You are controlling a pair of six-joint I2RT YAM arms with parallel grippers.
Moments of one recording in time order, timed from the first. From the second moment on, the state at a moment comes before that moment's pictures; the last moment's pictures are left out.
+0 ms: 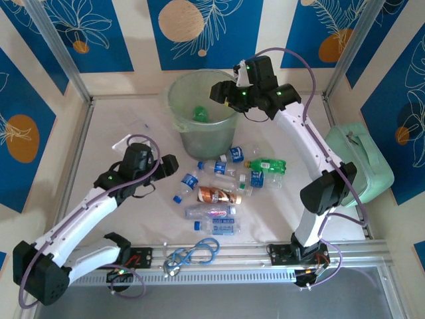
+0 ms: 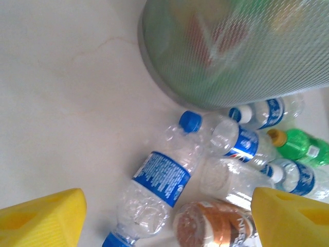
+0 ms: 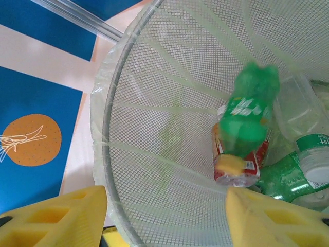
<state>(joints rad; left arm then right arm) -0.50 1.01 0.78 -0.52 0.03 -0.75 0.45 1.77 1.97 -0.81 -0.41 0.65</state>
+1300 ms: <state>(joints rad) -0.65 1.61 0.88 -0.42 0.02 -0.42 0.64 1.32 1.39 -0.73 -0.36 0.69</state>
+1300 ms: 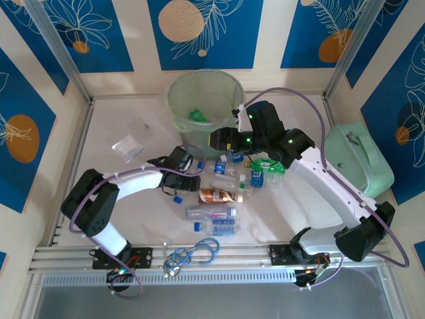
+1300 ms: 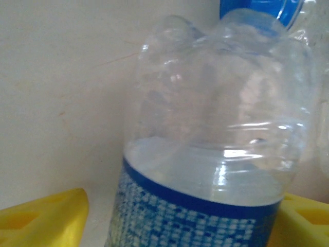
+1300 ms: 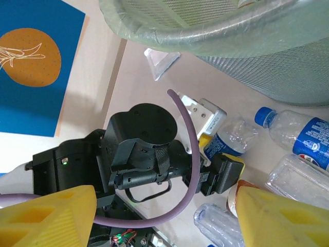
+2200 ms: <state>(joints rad) -0.67 1.15 1.01 -0.46 0.32 -0.39 0.55 1.26 1.32 -0.65 -0.48 0.73</state>
